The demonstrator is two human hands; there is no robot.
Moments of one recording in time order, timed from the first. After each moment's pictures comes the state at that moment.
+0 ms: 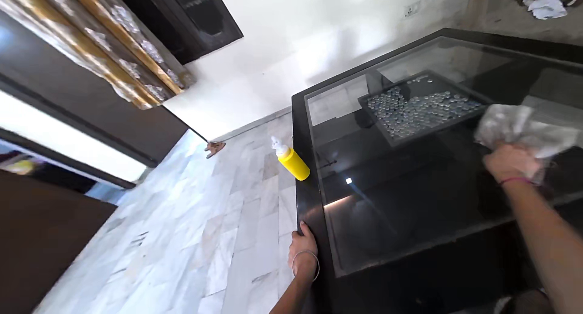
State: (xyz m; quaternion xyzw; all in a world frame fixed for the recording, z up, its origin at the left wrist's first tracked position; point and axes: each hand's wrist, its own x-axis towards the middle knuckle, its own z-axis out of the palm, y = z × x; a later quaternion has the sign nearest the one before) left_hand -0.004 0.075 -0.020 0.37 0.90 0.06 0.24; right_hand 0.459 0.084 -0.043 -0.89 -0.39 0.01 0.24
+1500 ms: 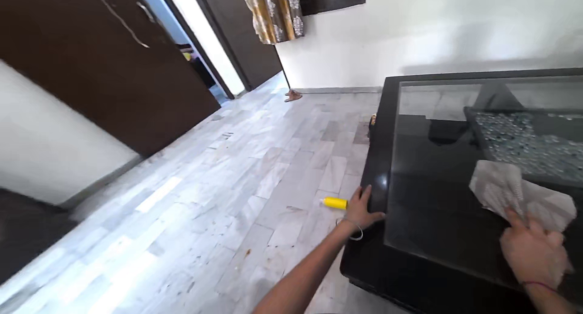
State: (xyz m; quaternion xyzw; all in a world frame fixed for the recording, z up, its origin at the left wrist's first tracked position) left_hand -0.041 0.035 0.001 0.60 0.68 0.15 0.39; right_hand 0.309 0.058 -0.065 -0.75 -0.61 -0.01 0.26
